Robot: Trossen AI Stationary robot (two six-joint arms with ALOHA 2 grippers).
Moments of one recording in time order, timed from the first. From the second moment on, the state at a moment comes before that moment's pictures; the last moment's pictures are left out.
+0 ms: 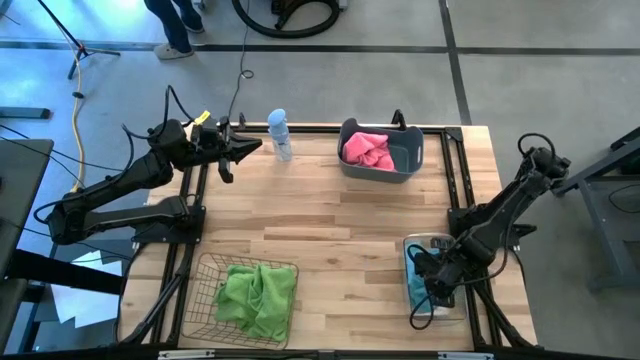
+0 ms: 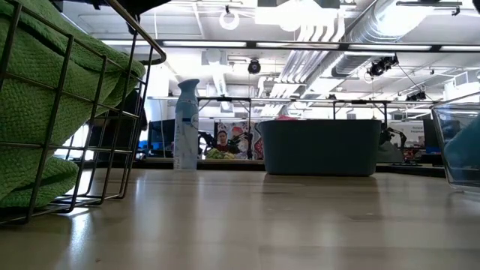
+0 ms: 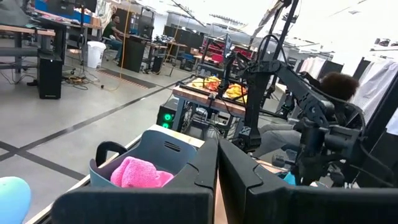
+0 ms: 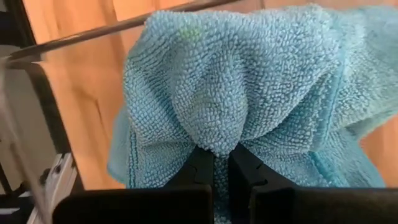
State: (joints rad) left arm 0.53 0.70 0.69 0.08 0.31 -0.26; right arm 0.80 1.26 0.86 -0.93 -0.03 0.97
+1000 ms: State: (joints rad) left arm 0.53 0.70 0.69 0.08 0.31 -0.26; right arm 0.80 1.26 0.90 -0.93 -0.08 1.10
